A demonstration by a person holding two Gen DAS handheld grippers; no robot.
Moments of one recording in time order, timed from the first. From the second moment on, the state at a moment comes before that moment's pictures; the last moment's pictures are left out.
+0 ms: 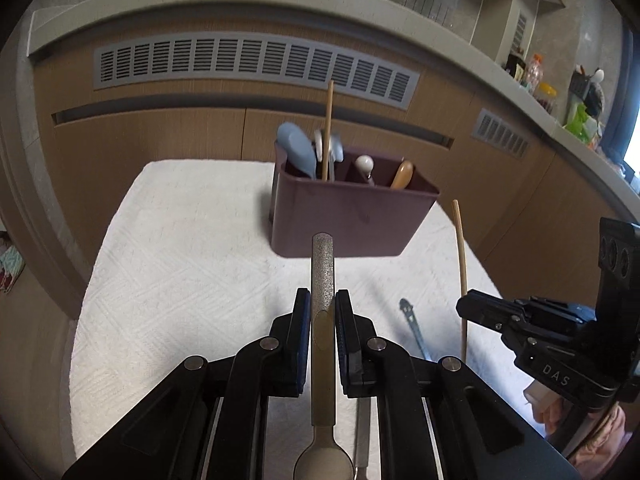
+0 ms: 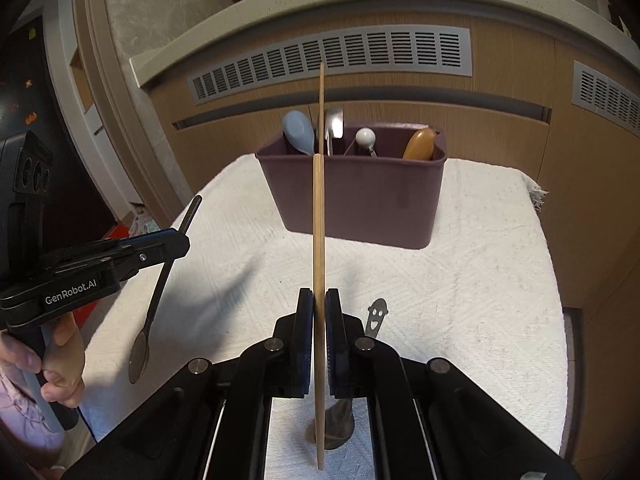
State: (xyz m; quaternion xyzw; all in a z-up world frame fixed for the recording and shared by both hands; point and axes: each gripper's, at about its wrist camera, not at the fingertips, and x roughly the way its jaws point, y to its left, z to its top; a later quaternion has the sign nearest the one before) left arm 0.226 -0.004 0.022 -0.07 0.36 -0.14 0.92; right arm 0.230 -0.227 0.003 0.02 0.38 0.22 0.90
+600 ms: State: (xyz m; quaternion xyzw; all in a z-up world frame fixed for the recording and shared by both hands) left arm 0.300 -0.027 0.184 -0.10 0.08 -0.16 0.98; right arm 0.276 -0.256 0.178 0.03 0.13 0.17 0.98
